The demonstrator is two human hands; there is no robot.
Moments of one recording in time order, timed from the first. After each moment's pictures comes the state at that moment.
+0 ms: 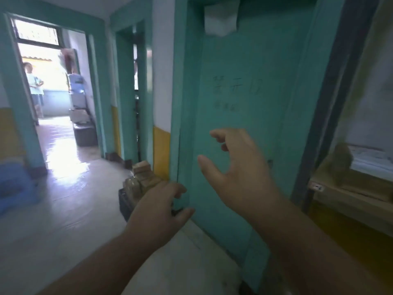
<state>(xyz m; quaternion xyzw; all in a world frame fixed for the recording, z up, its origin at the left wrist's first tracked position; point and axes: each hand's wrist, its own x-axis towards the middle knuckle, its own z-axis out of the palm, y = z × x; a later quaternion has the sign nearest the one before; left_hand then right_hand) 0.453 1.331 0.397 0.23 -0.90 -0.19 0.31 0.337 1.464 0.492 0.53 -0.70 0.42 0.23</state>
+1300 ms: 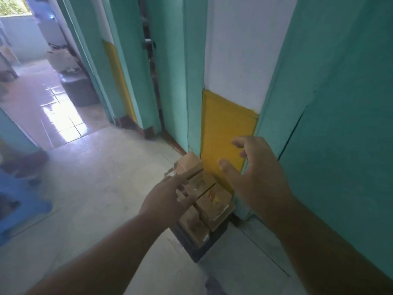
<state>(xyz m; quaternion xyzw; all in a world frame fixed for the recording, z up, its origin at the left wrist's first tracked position) 0.192 0.426 0.238 0.34 -0.89 -0.31 0.08 0.058 0.573 0.318 0.42 -0.83 0.37 0.04</state>
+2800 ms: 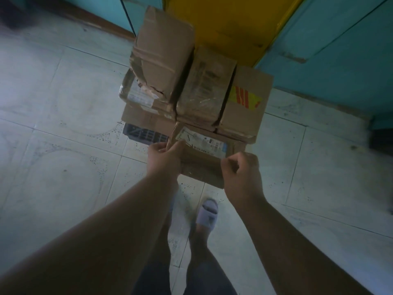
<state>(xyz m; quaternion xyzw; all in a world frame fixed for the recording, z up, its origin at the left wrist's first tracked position) 0.093 0.182 -0.152 0.56 -0.49 -0.65 -0.12 0.091 0.348 -0.140 -0.10 -0.92 0.32 -0.22</state>
